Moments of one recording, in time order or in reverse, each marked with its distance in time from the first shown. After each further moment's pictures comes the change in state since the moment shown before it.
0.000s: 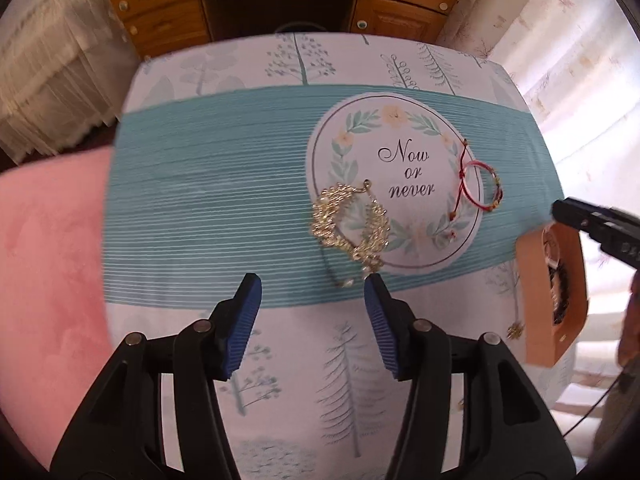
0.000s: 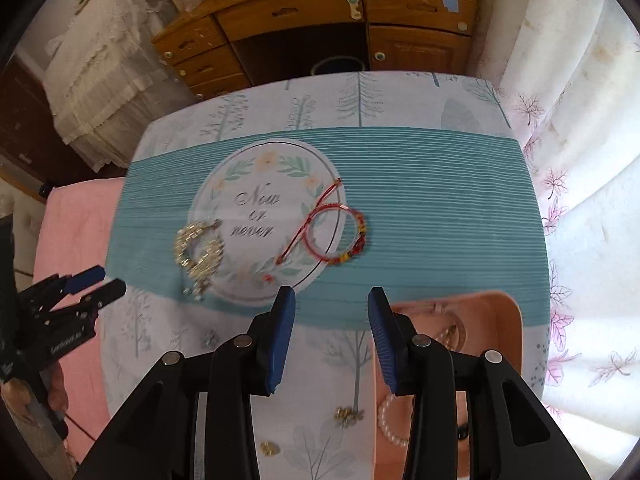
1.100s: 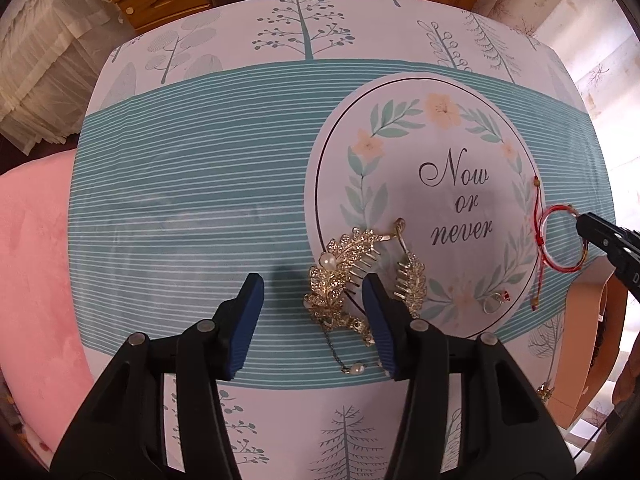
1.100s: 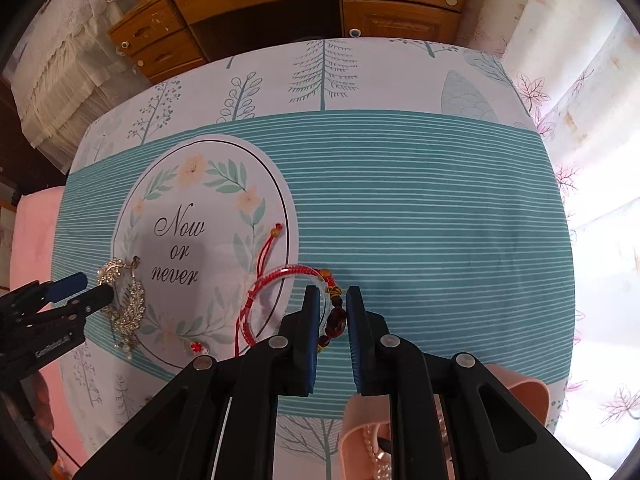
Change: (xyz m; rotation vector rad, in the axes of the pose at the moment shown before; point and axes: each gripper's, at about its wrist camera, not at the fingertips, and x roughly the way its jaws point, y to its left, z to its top) left arm 0.089 -0.019 0.053 0.013 0.089 0.116; right arm 0.095 -0.025 0.041 0.032 0.039 -0.084
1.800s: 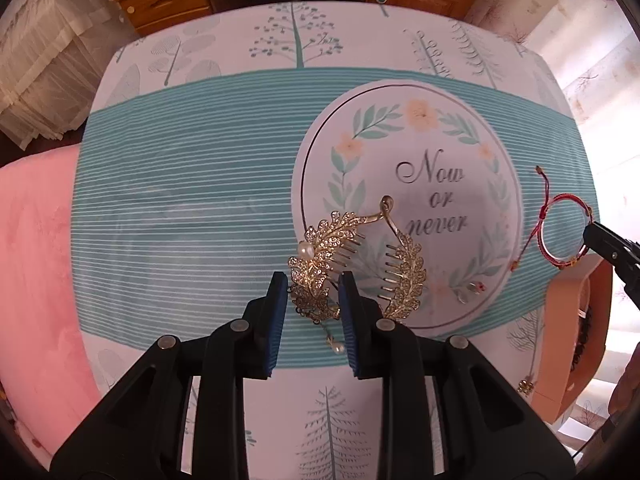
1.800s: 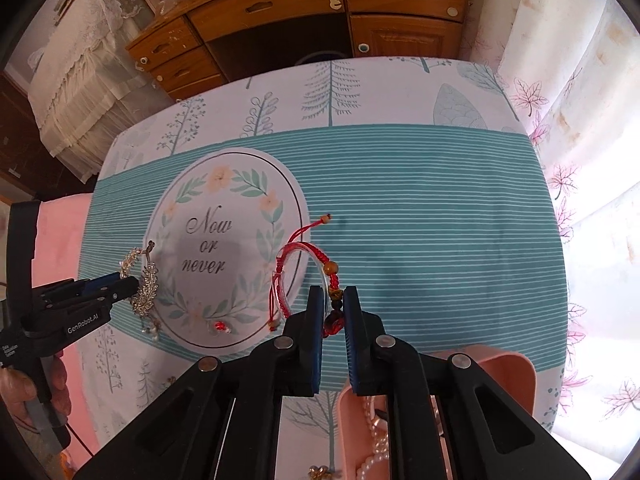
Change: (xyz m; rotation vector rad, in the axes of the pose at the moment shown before) left arm -0.026 0.000 -0.012 -0.015 -0.026 -0.041; right arm -0.041 -0.009 -0.015 0.004 -0.060 0.072
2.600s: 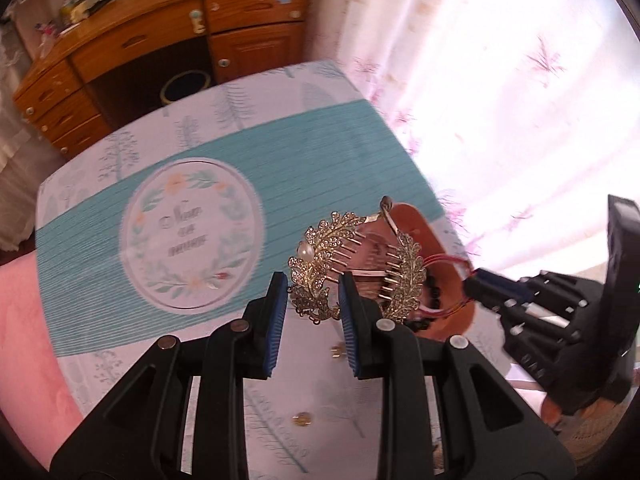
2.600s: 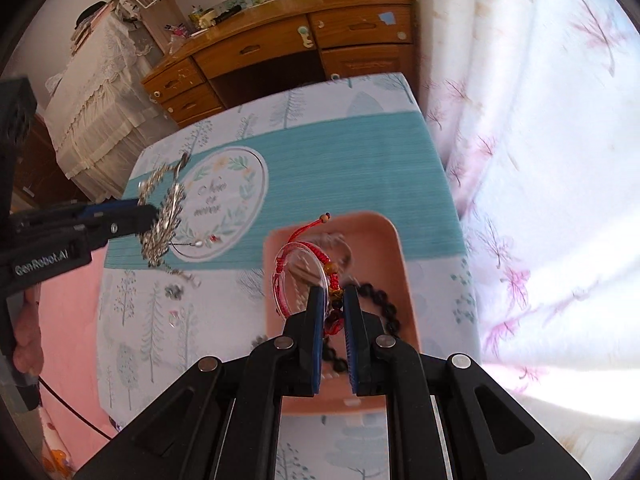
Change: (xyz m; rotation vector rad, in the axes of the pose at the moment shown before) left arm -0.147 -0.209 -0.079 0.344 -0.153 -0.192; right arm -0.145 -0.092 -0.142 0.053 -0.120 0.025
